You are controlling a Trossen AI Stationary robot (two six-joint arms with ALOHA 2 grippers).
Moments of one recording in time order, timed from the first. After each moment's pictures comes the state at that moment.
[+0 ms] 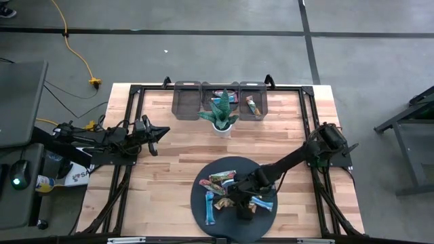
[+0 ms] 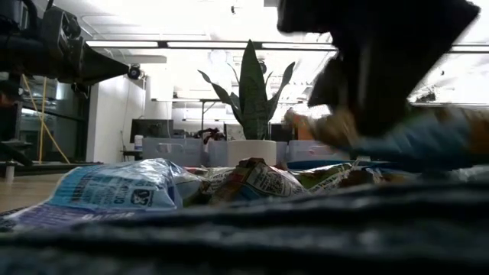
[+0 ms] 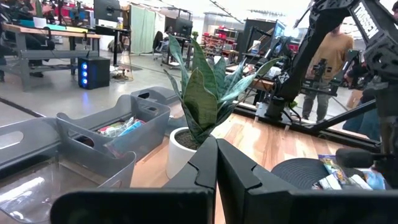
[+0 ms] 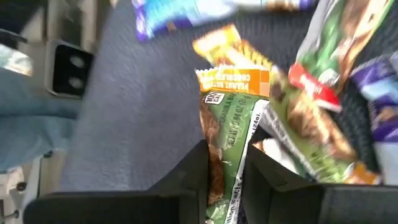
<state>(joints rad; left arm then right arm) -0.20 0.02 0.01 0.06 -0.57 -0.16 0.46 1.91 1.25 -0.34 -0.16 0.56</state>
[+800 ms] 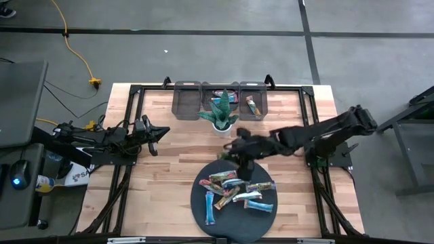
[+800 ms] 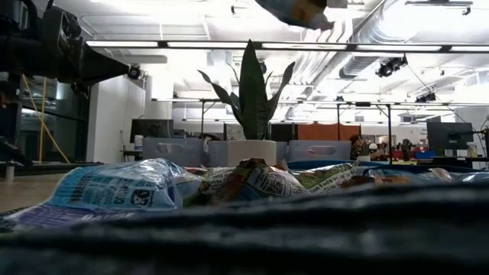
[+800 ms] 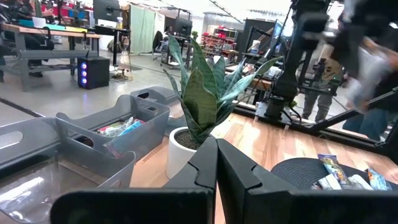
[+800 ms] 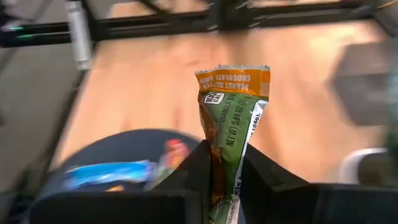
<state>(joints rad) -0.20 0.02 0.01 0.06 -0.57 -0.16 0.23 1.48 1.26 -0.37 0.17 0.23</state>
